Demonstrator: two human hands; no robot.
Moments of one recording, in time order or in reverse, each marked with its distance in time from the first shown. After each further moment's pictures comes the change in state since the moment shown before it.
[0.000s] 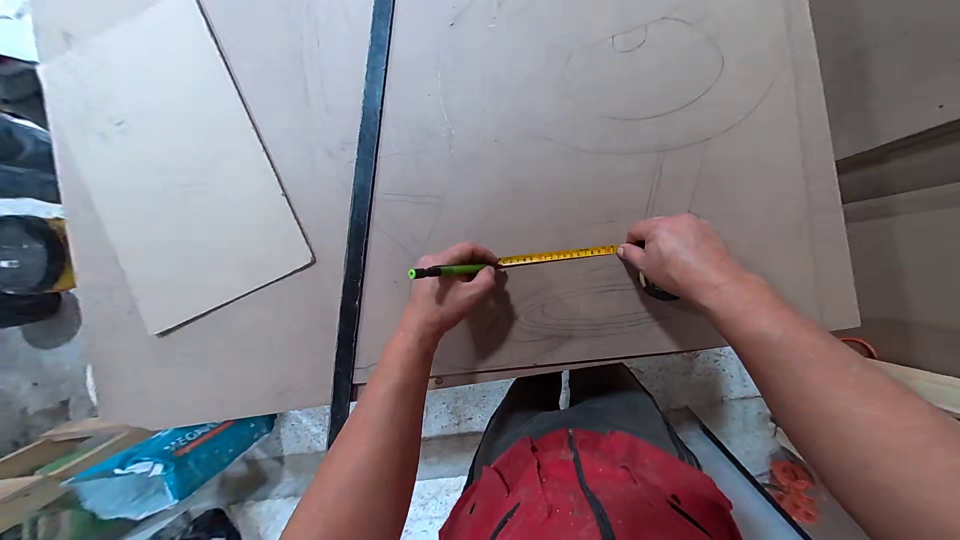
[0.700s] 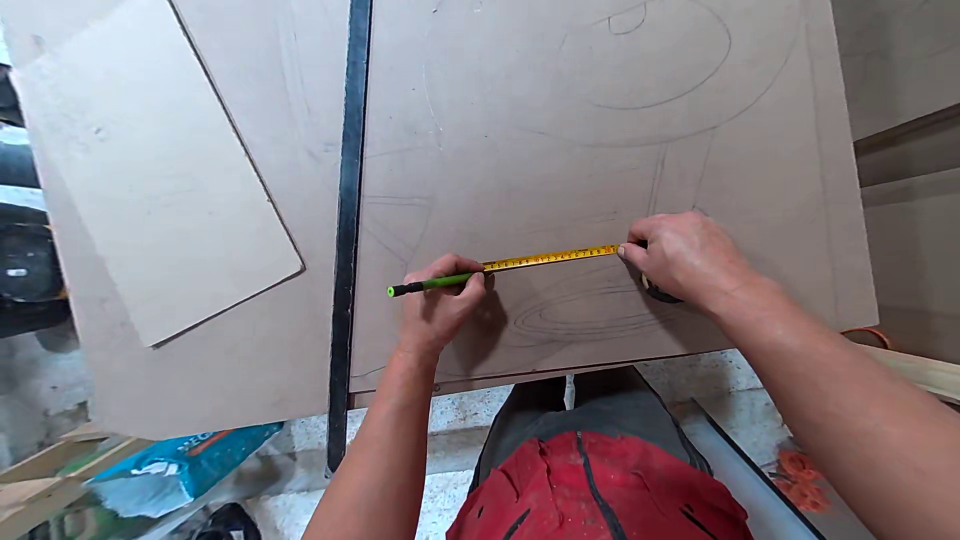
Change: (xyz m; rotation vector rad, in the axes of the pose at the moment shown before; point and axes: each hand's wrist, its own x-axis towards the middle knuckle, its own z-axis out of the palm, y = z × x) left_hand -0.012 -0.010 0.011 -0.039 0.151 0.014; right_hand 0.001 -0.001 -0.001 0.011 -0.030 0.025
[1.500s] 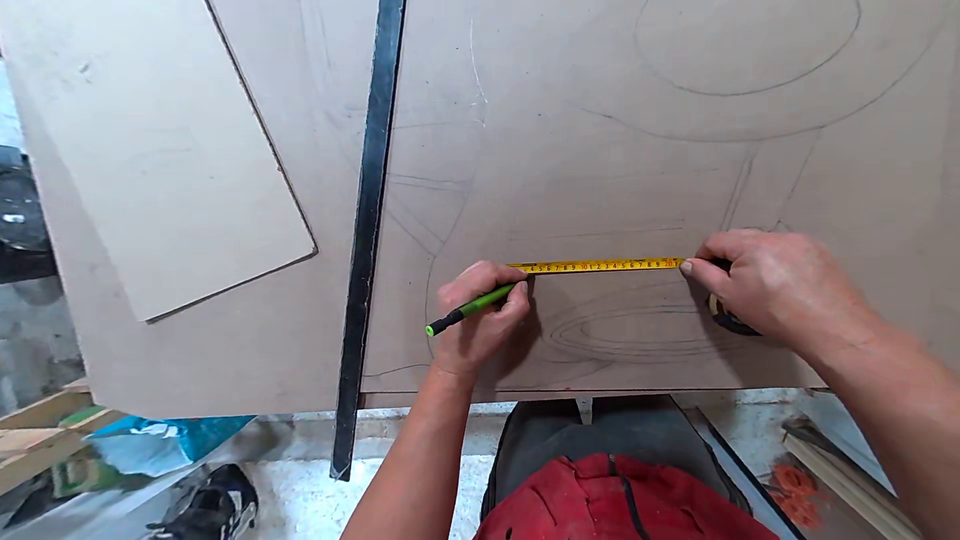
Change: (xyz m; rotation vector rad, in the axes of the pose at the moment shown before) left_hand -0.008 -0.018 0.016 -0.043 0.140 0.173; right_hand -0.002 0.005 0.004 -0.015 0.062 -0.029
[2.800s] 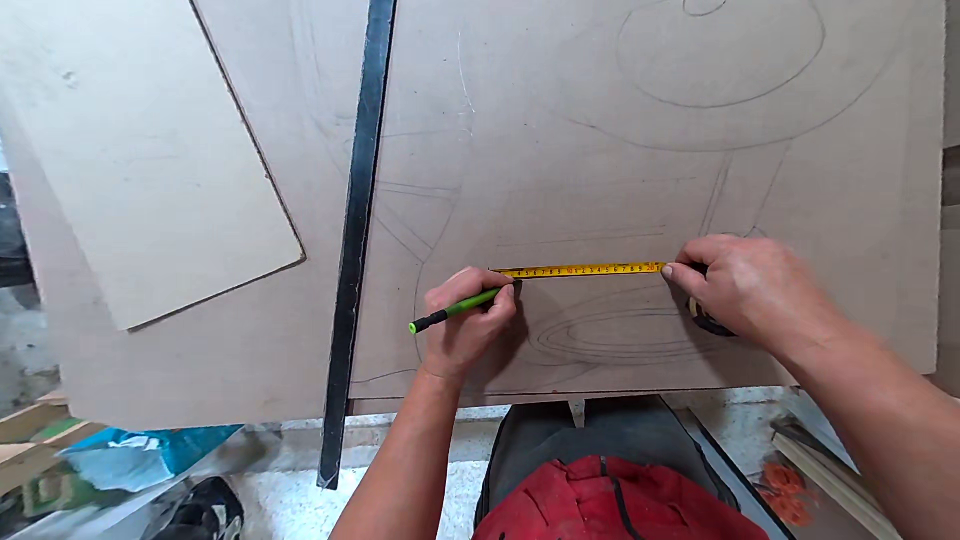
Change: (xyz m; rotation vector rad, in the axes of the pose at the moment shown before) left_hand 0.000 -0.001 0.001 -0.002 0.004 -0.034; right_hand 0.000 -0.001 -0.002 -0.002 -0.017 0.008
